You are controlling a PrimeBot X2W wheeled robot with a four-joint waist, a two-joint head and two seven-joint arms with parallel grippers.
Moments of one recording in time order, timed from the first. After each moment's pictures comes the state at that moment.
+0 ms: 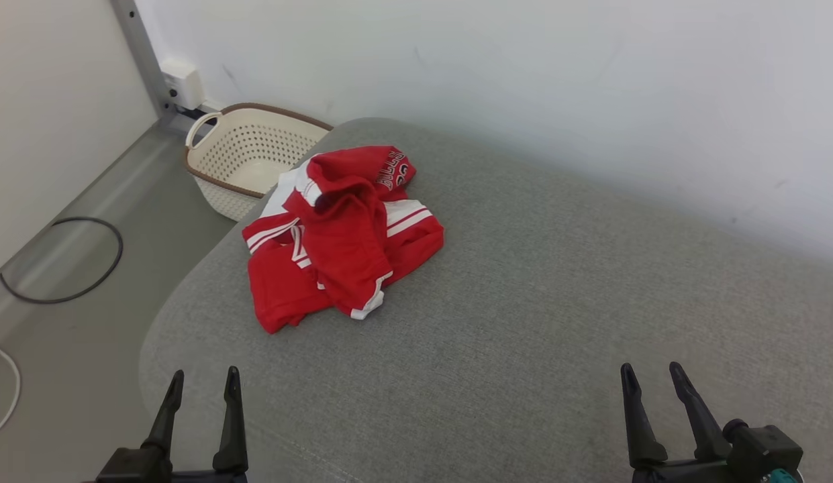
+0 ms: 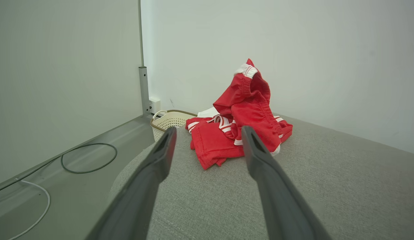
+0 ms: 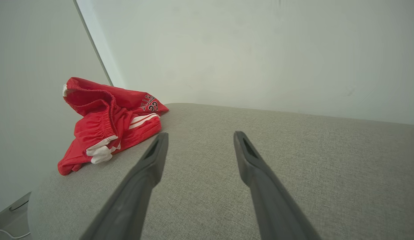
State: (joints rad) left arm -0.10 0.05 -0.03 0.10 -0.13 0.05 -0.26; right arm 0.00 -0.15 0.21 0.11 0.27 0.13 -0.26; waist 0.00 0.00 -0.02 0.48
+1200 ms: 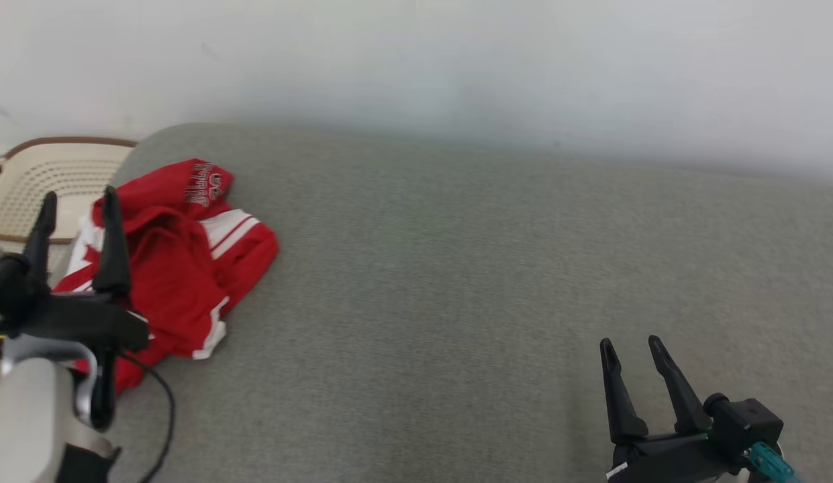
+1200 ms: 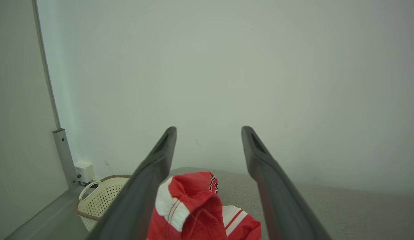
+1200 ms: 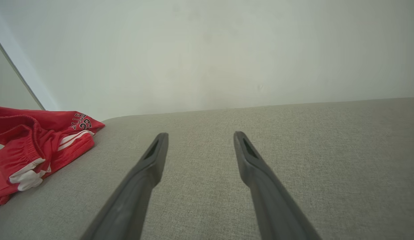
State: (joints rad) left arm -0.60 0.19 0.10 0.39 -0.17 -0.06 -0.25; right arm -0.07 -0.14 0.25 0.14 0.28 0.13 -0.26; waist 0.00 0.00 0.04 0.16
